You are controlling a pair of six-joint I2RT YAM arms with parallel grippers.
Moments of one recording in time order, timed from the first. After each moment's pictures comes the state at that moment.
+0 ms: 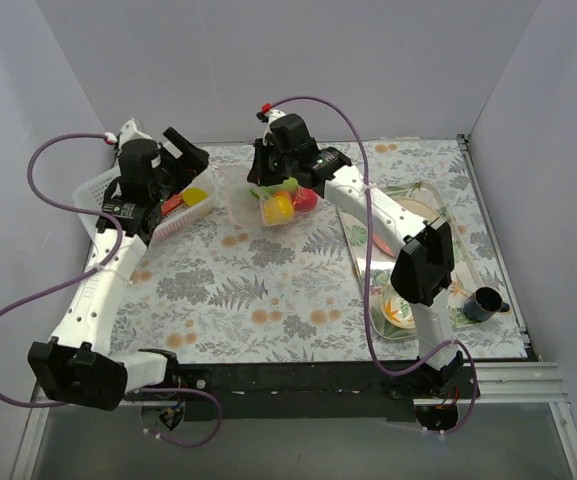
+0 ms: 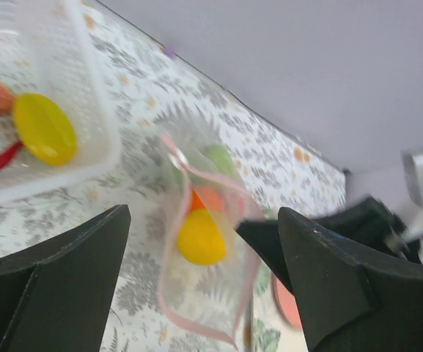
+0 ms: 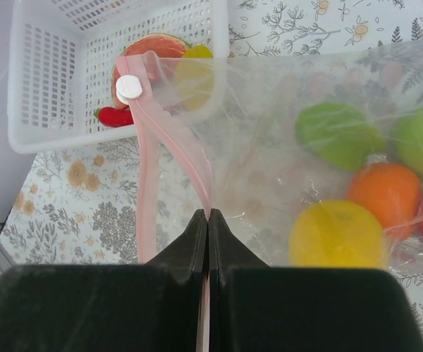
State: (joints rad) left arm -0.22 1.23 1.27 -0.38 -0.07 -0.76; right arm 0.75 2.08 2.07 -0.51 -0.14 0.44
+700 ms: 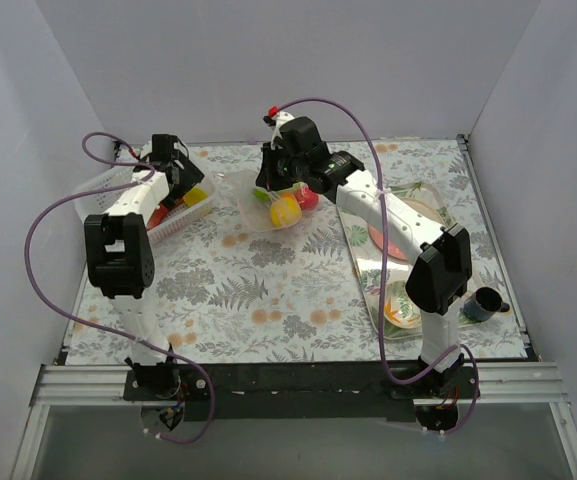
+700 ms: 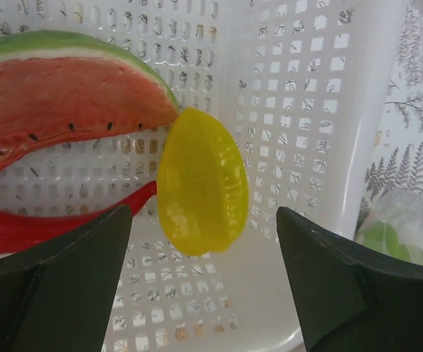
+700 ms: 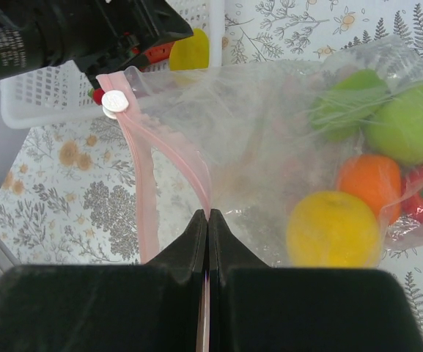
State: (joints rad) left arm -0.02 1.92 1.52 -0.48 -0.17 -0.77; right arm 0.75 1.95 1.93 -0.51 -0.13 0.39
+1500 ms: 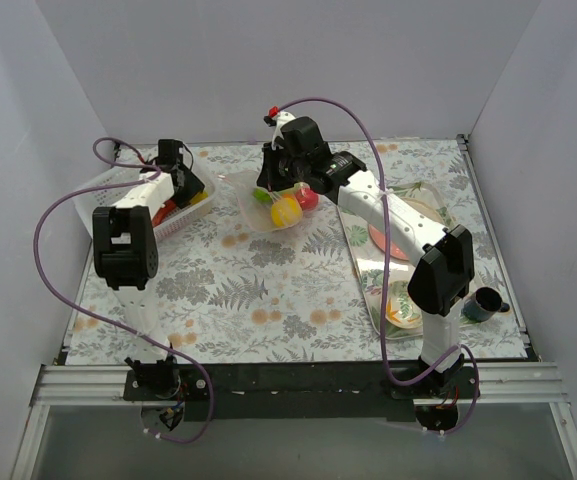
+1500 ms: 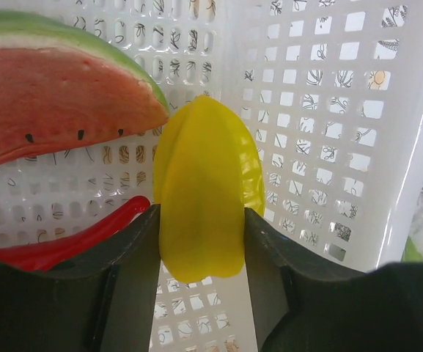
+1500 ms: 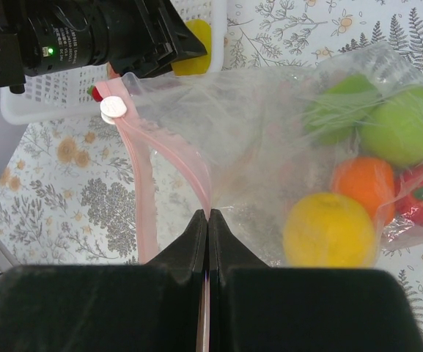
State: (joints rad) left arm -0.02 2.04 1.56 -0.44 -0.12 -0.78; right arm 0.75 1.93 1.92 -0.51 -0.13 0.37
